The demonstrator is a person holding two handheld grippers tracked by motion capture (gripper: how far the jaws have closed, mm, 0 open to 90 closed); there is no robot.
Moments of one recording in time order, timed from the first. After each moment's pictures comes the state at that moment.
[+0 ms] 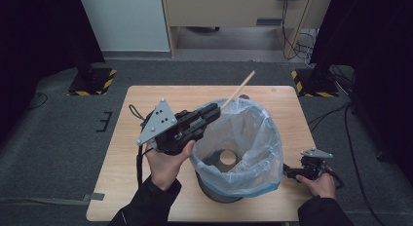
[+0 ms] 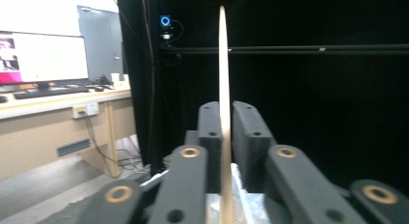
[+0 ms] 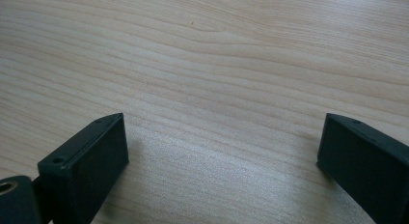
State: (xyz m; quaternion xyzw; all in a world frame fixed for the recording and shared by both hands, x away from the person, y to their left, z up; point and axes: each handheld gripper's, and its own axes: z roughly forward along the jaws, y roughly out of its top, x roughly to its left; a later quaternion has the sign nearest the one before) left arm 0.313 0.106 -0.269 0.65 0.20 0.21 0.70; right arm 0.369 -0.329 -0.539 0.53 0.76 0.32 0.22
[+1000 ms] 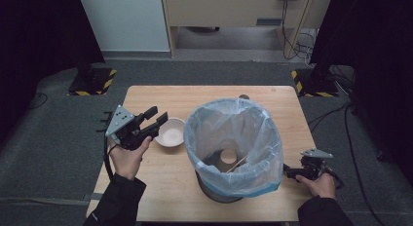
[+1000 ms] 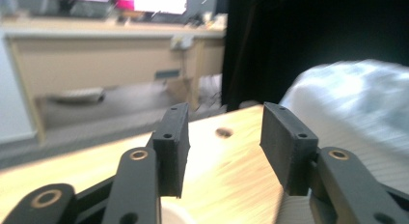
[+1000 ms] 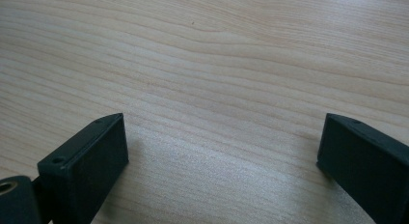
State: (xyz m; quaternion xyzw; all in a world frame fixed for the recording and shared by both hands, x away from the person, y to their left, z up) left arm 0.362 0.225 -0.358 0.66 0.40 0.27 0.58; right arm 0.369 -0.329 -0.539 0.53 0.76 0.32 0.22
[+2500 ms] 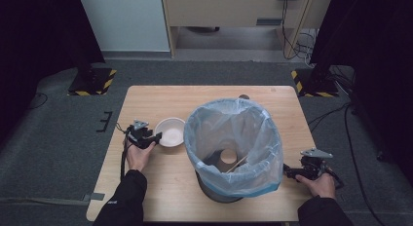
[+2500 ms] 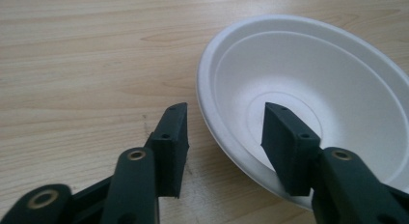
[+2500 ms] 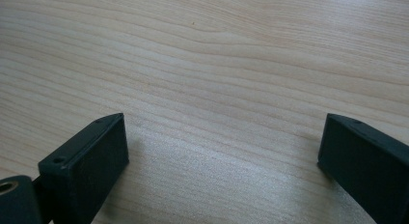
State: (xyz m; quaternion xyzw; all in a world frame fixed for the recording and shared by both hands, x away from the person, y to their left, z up) left arm 0.444 0.253 -0.512 0.72 0.54 0.21 0.38; right arm 0.369 -0.329 -0.539 0.53 0.76 0.32 0.22
